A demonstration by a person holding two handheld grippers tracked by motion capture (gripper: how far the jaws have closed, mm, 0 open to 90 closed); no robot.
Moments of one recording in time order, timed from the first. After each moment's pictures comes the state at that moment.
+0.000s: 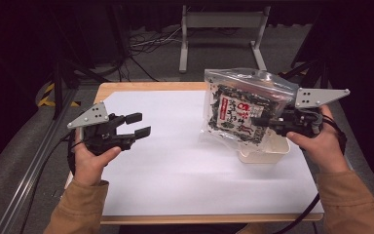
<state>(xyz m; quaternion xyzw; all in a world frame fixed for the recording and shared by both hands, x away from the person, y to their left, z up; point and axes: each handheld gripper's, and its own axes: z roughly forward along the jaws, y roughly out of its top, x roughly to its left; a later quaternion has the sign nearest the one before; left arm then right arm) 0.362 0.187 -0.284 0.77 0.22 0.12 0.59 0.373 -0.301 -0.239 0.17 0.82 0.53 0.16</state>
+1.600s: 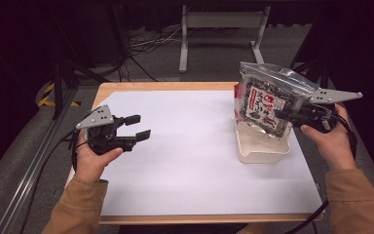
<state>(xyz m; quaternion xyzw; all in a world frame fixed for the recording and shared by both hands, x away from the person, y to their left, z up) 0.377 0.189 -0.308 0.78 0.24 0.13 0.56 0.402 -0.367 -0.277 0.30 0.80 0.47 0.23</state>
